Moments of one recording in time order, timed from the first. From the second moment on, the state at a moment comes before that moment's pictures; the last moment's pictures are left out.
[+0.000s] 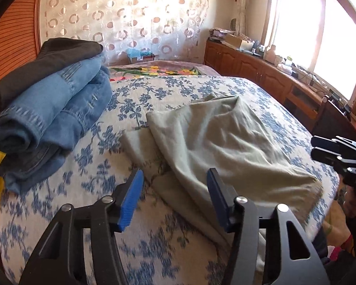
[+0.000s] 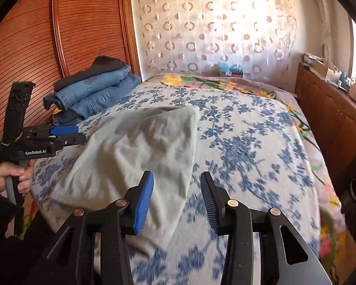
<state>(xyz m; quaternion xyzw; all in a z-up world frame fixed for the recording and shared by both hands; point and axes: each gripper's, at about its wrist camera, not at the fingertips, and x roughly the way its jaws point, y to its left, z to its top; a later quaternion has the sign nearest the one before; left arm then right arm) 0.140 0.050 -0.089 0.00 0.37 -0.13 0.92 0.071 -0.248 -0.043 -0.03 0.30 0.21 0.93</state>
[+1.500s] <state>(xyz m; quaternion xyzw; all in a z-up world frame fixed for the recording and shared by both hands) 0.207 0.066 -0.055 -0.04 0.34 -0.10 0.93 0.136 -0.216 -0.079 -0.05 0.34 0.20 0.92</state>
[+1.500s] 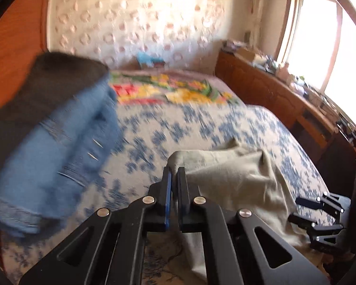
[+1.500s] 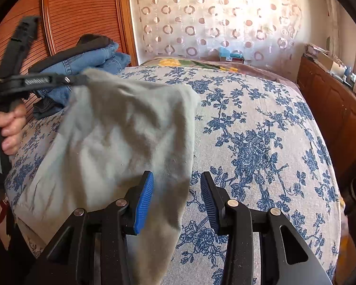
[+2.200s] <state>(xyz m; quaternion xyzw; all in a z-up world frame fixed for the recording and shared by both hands) 0.178 0.047 -0.081 -0.01 0.37 -0.13 0.92 0.135 -0.218 -0.079 -0.05 0.34 0.20 0.92</state>
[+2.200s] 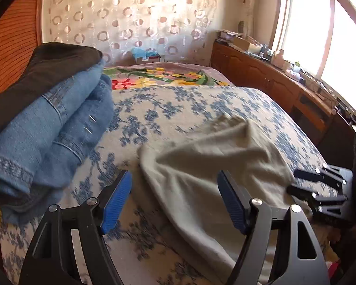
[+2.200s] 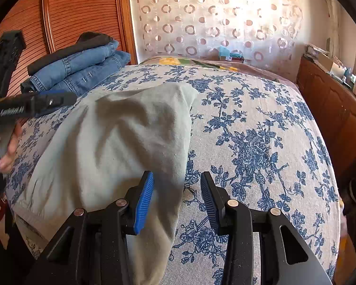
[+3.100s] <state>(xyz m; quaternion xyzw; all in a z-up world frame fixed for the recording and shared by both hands) 0.219 0.036 -0.093 0.02 0.39 -0.12 0.91 0.281 -0.193 -0.030 -0.08 0.39 0.27 0.88</state>
